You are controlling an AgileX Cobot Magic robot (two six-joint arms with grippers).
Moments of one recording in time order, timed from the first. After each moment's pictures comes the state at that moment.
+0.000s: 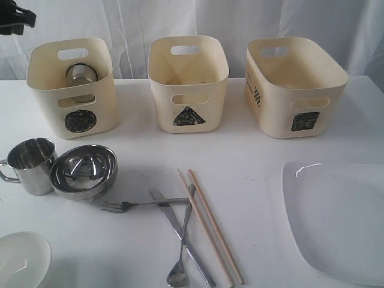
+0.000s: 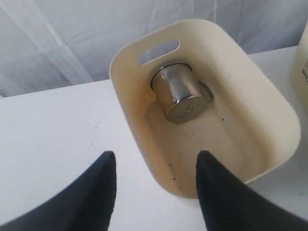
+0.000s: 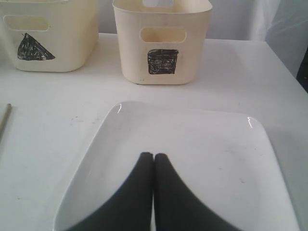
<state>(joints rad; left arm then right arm) -0.08 1.60 -1.51 0.08 0.61 0.08 -0.10 0.00 0.00 0.17 0.36 -0.16</state>
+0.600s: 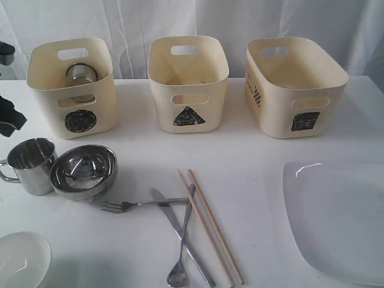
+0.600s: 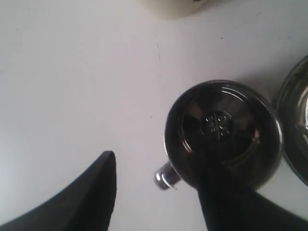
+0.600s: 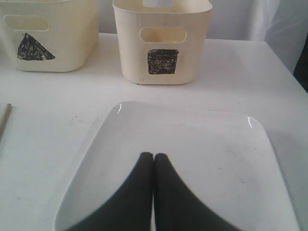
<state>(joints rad) -0.08 1.57 -1.19 0.12 0.80 0.26 -0.10 0.00 0.00 0.17 0.36 -0.16</state>
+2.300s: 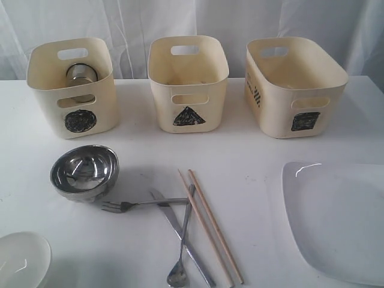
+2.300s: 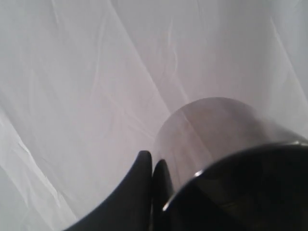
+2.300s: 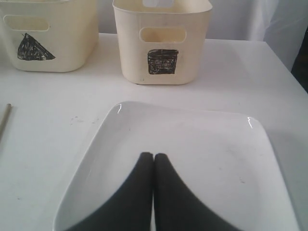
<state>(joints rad) -0.08 1.52 -1.24 0.24 -0.35 0.13 -0.10 0.00 0.00 0.17 0.36 -0.16</state>
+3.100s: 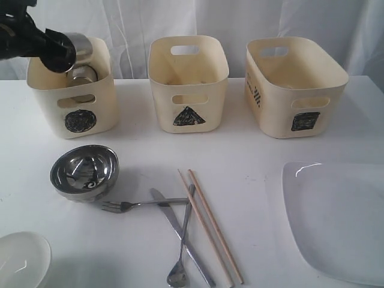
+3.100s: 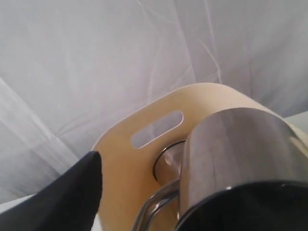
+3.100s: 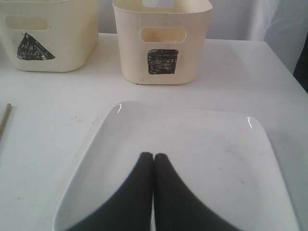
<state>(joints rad) -0.08 1.89 -1.40 0.06 -0.15 0.22 -0.10 0.00 0.00 0.17 0.36 -0.16</state>
